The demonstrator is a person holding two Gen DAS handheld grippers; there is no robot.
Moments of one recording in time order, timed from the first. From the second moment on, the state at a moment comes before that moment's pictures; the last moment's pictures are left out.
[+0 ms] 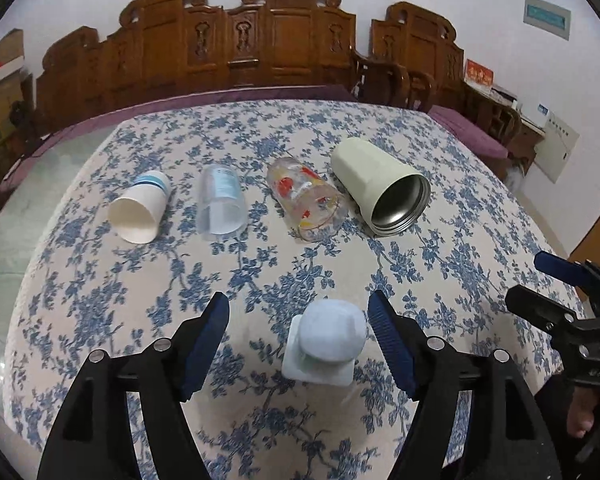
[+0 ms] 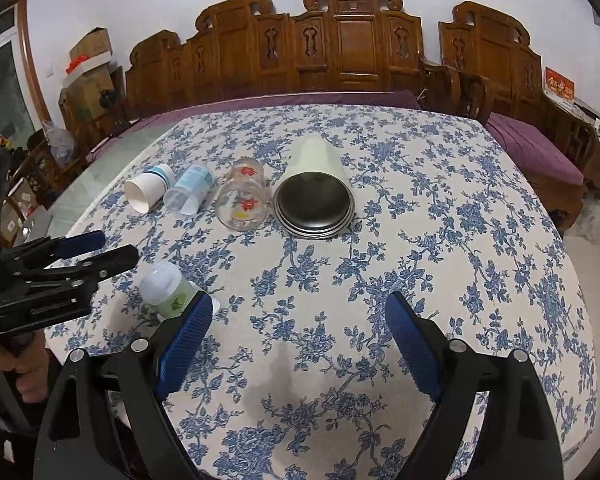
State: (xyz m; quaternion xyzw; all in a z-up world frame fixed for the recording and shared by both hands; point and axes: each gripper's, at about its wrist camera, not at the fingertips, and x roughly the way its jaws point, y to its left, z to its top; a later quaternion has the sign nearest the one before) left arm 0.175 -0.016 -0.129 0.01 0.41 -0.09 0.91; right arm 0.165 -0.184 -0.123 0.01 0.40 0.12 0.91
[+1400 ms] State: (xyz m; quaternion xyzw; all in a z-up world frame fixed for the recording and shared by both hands) left arm 0.012 0.020 -0.018 -0.01 0.28 -0.03 0.96; right arm 0.003 -0.179 -0.008 0.03 0.20 0.10 0.97
